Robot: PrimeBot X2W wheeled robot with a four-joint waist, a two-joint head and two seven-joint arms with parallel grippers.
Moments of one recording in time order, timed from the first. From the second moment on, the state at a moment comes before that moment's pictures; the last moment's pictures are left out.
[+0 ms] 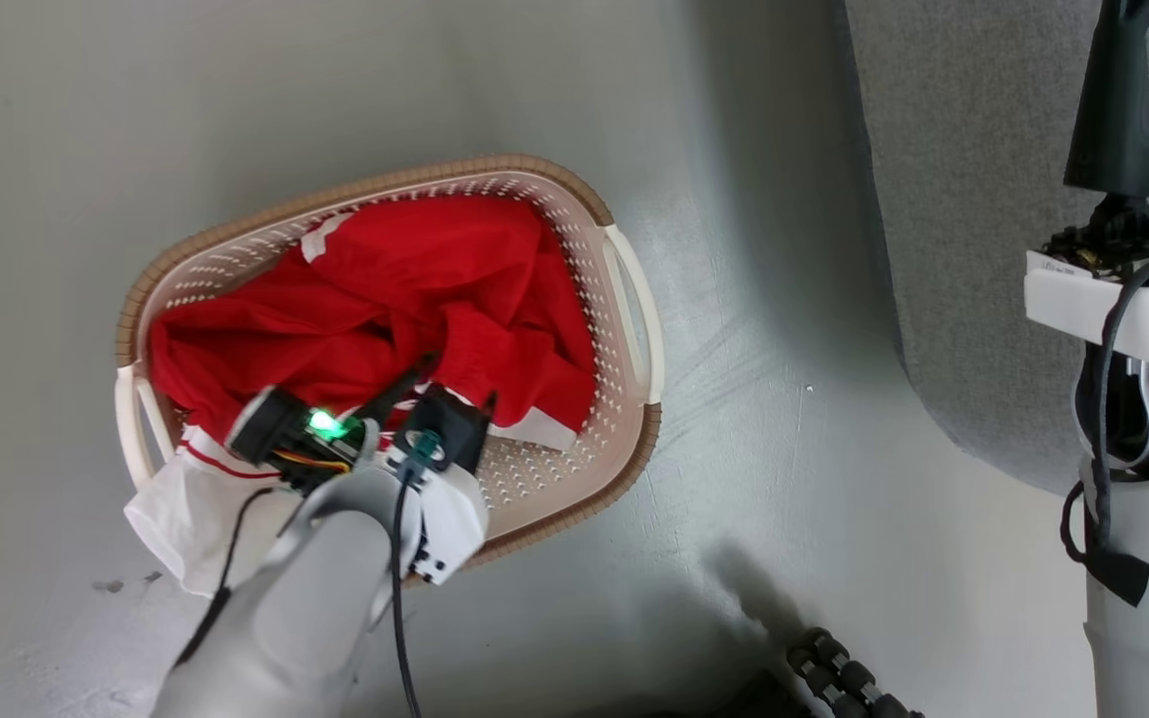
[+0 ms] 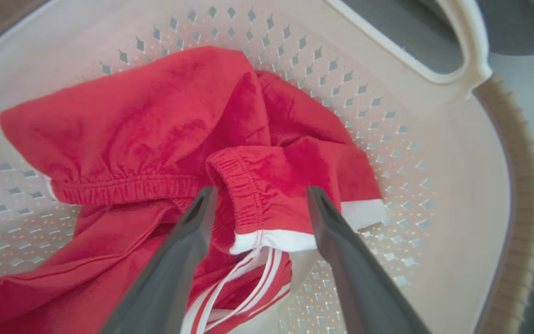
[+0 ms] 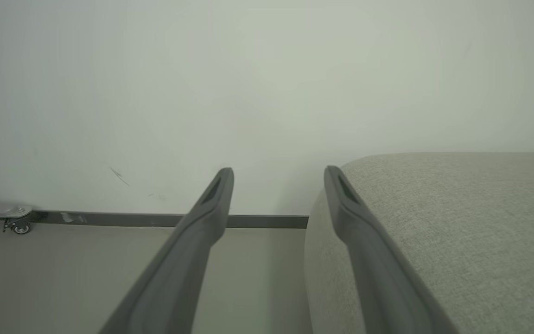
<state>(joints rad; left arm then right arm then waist) -0.69 0.08 -0.56 0.96 0.05 0.02 -0.22 -0.56 -0.05 -0.09 -0.02 0.14 0.13 -0.21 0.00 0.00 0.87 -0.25</state>
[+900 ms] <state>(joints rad) -0.79 0.08 -0.56 1.07 0.04 0.05 -0.18 -0.62 -0.05 -0.06 0.04 0.17 0.13 -0.24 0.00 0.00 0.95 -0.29</state>
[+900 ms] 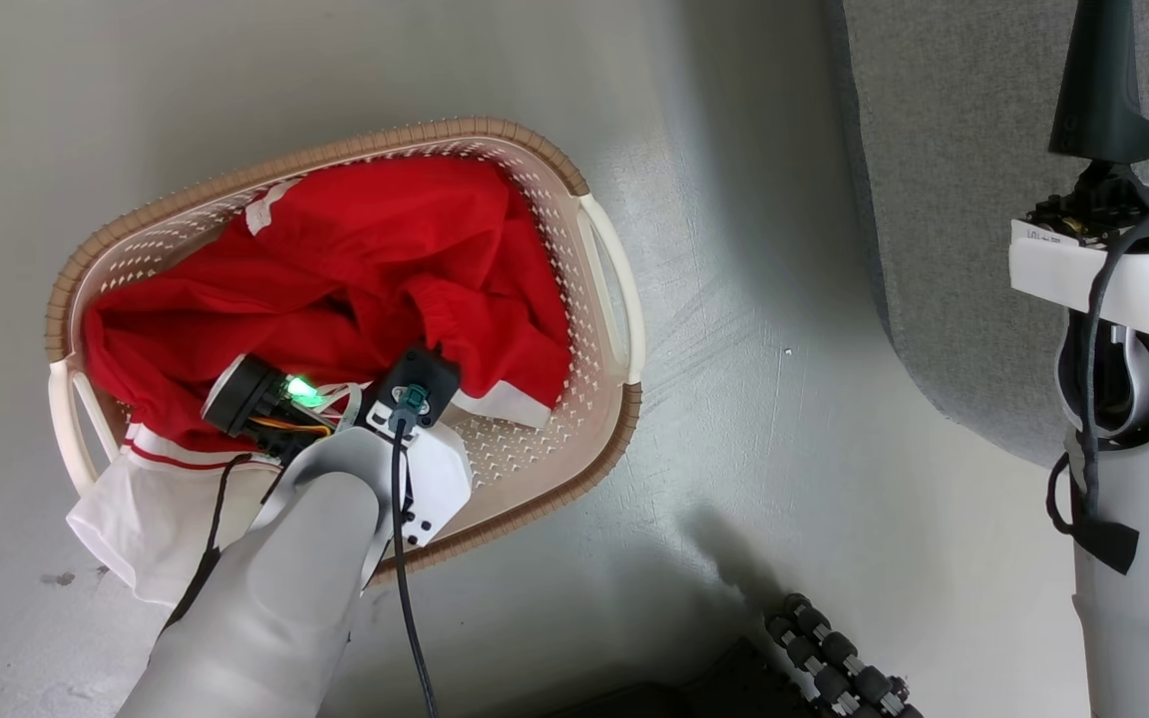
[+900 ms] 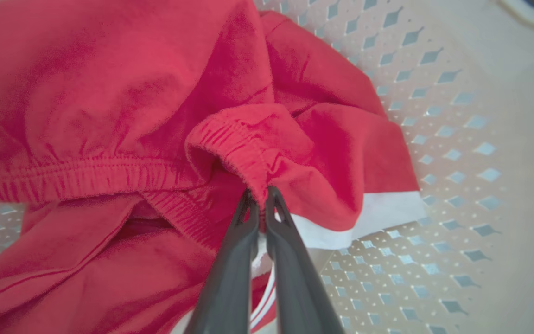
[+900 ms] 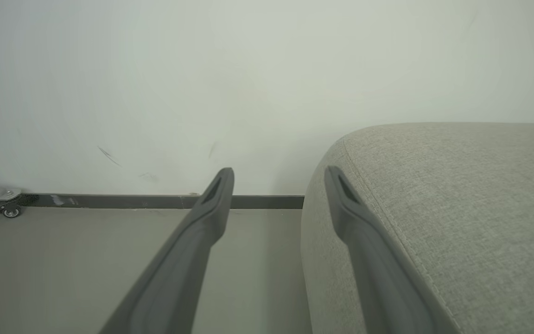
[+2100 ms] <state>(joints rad) -0.71 0.09 -0.45 0.64 -0.06 0.10 -0.25 -0.62 -0.05 -0.12 0.11 0.11 0.13 -0.25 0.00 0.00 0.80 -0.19</state>
